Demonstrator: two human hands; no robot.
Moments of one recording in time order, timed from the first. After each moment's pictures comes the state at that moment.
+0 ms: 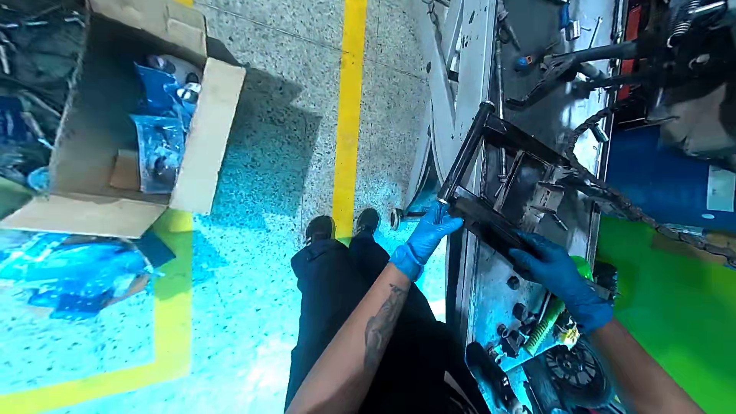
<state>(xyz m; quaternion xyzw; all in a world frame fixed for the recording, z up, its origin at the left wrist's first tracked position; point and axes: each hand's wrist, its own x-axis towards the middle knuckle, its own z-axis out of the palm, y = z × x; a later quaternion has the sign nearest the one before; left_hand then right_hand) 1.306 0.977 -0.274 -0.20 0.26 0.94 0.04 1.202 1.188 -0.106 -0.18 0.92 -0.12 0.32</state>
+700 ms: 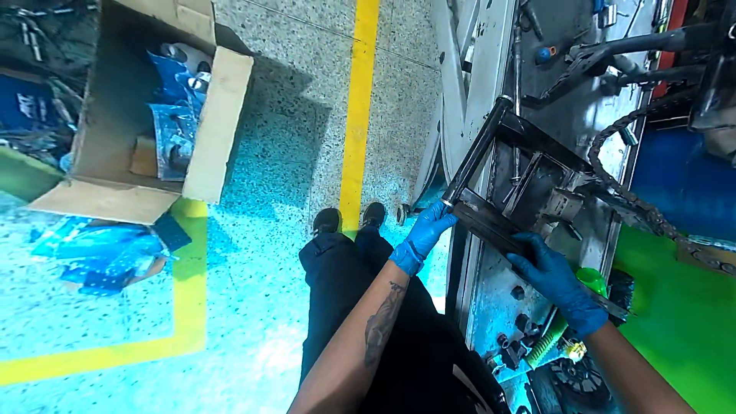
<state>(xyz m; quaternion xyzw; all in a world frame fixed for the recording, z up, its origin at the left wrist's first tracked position) 1.295 0.972 -0.289 -0.20 0.29 0.93 0.01 1.187 1.200 -0.139 -0.23 0.91 -0.08 0.33</state>
